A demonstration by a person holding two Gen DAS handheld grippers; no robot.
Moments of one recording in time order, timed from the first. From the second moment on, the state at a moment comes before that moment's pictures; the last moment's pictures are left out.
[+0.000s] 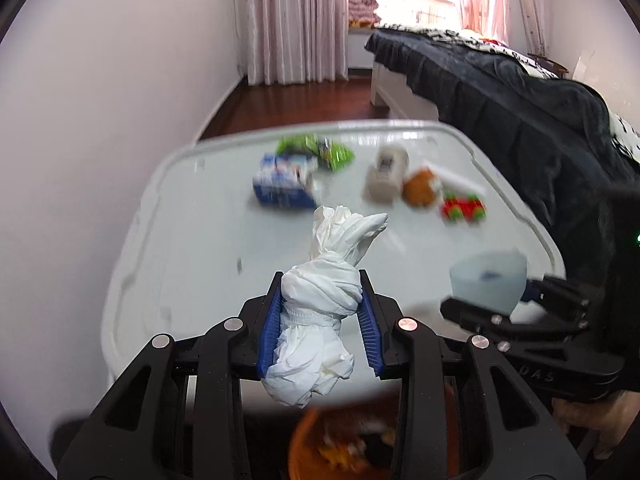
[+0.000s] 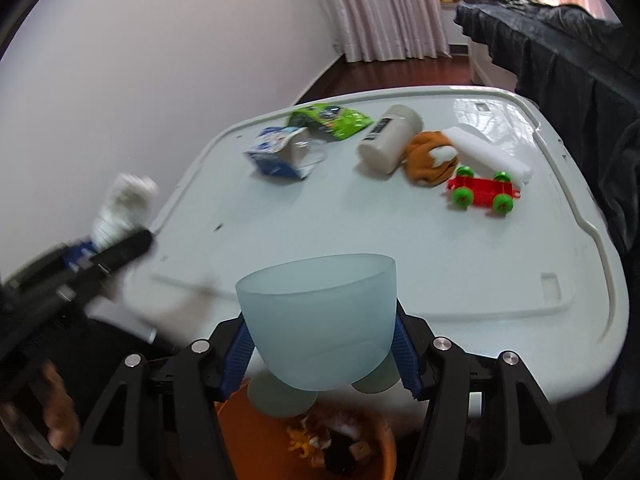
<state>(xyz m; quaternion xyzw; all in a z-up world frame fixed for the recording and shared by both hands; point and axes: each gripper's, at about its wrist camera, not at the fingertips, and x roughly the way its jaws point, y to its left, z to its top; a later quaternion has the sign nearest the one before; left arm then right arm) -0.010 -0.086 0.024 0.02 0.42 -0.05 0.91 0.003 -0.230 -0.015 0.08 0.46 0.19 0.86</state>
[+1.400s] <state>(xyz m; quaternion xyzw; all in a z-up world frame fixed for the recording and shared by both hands) -0.086 -0.080 -0.087 0.00 0.59 -0.05 0.81 -0.111 -0.208 -0.054 0.08 0.52 0.18 0.83</state>
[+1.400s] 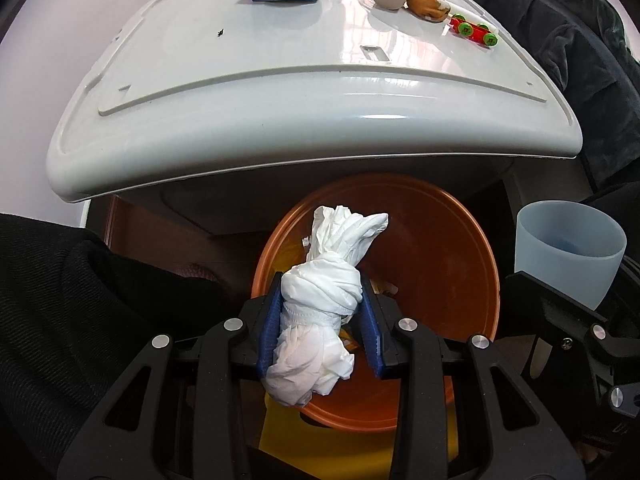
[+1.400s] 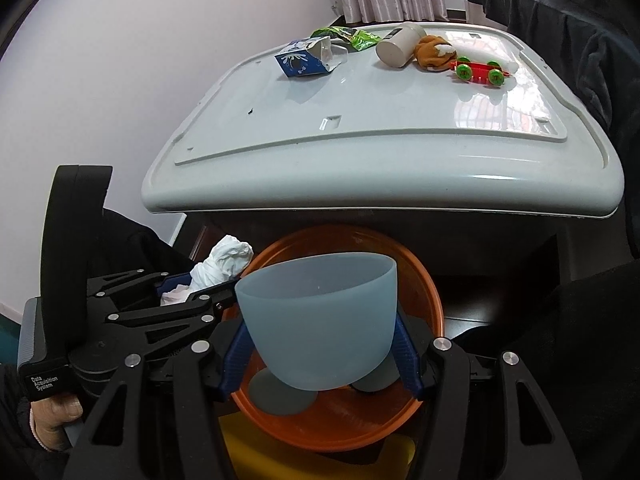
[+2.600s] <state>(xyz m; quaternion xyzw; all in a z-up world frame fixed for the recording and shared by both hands) -0.045 -0.055 -0.031 -0.02 0.50 -0.05 0.86 -0.008 -0.272 -0.010 0.07 0.49 0.15 0.86</state>
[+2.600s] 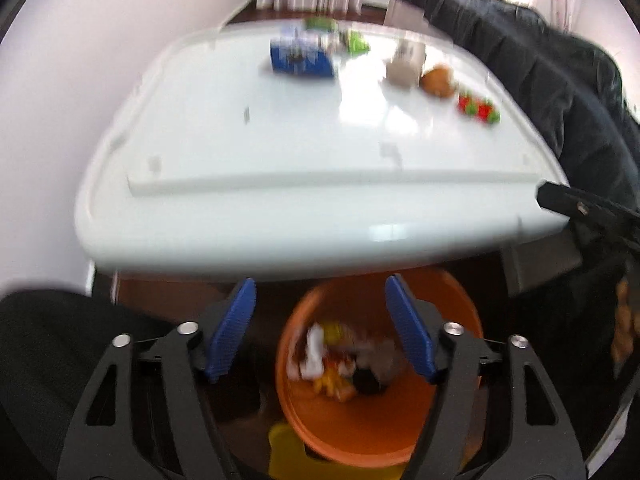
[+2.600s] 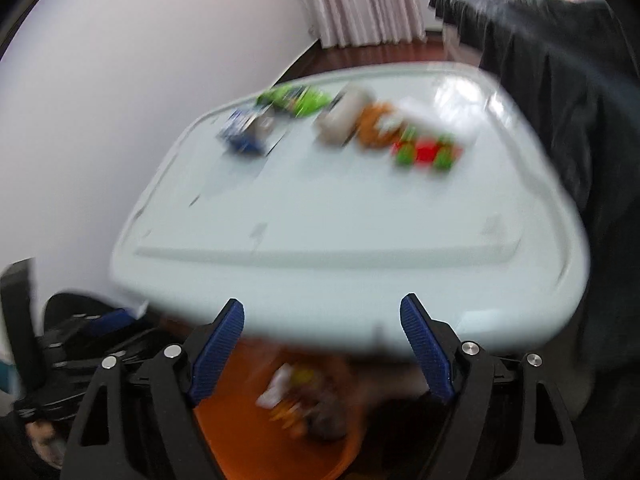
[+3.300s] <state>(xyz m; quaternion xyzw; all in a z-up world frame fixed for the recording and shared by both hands) -0.003 -0.054 -0.034 -0.01 0.43 -0.04 0.90 0.152 -0.294 -0.060 0.02 0.51 0.02 0.86</state>
